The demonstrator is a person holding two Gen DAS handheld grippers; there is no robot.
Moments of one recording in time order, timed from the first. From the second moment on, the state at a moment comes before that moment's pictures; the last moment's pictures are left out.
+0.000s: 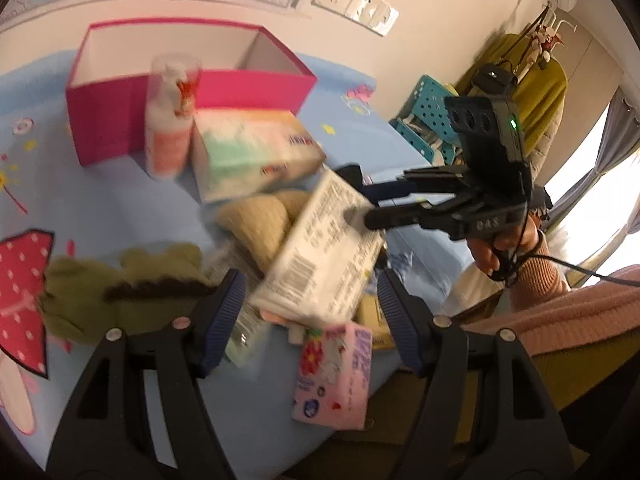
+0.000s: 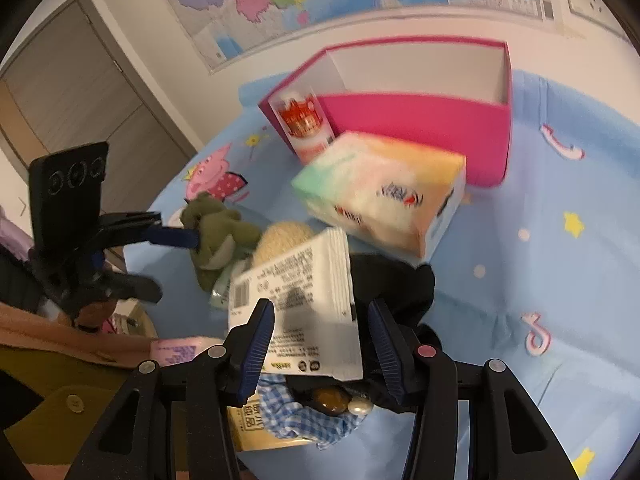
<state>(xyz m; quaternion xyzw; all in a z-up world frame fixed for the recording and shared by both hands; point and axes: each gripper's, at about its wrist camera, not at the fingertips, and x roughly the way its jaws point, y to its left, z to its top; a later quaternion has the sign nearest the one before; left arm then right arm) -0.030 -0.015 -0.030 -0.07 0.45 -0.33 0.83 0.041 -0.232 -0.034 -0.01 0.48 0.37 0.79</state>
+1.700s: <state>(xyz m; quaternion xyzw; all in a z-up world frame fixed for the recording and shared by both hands) -0.013 -0.046 -0.054 -0.11 0.51 -0.33 0.79 0.026 -0.232 -0.012 0.01 0.42 0.37 0.83</state>
